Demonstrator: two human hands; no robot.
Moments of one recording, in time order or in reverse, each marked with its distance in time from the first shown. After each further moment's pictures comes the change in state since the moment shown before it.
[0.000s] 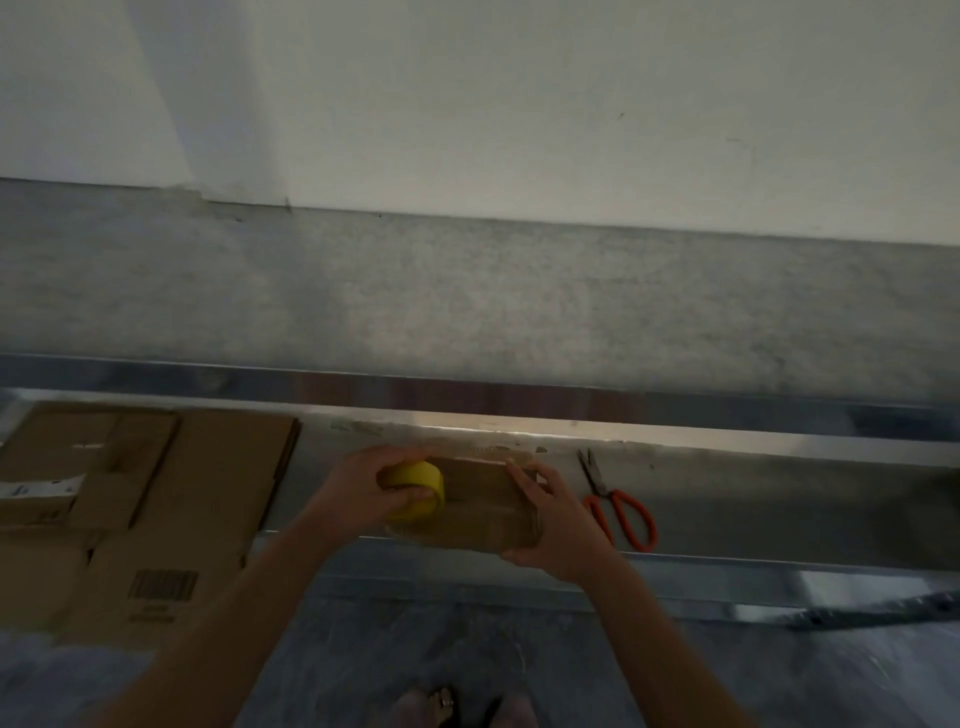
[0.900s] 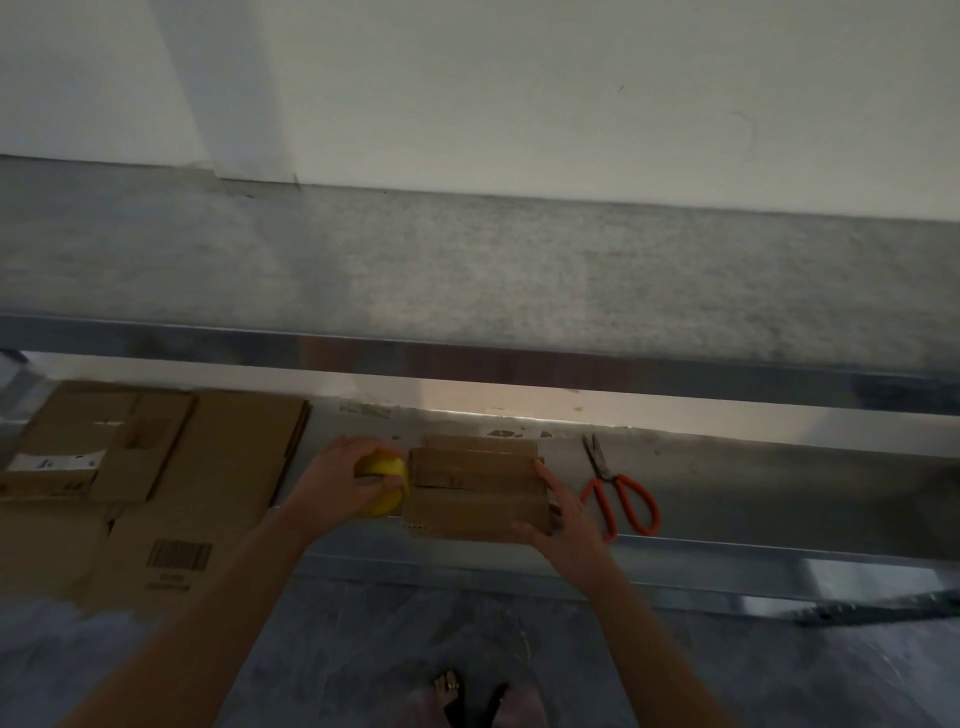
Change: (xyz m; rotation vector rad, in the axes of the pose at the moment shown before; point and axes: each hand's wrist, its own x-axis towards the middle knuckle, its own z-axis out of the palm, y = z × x) left_hand -0.028 -0.009 -0.009 0.109 0.060 -0.083; right_hand -0.026 0.008 0.037 0.601 0.123 0.212
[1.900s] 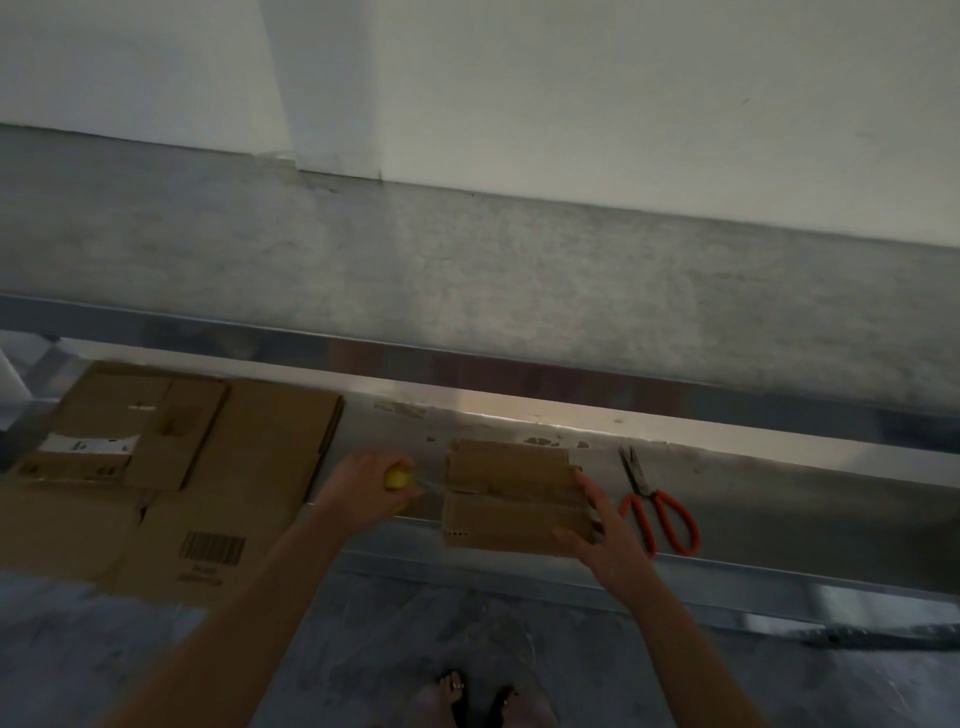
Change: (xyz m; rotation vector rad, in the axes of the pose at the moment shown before) left_hand 0.014 -0.054 0.005 0.145 0.031 -0.003; right_hand 0.007 -0.011 0.003 0.123 -0.008 0.065
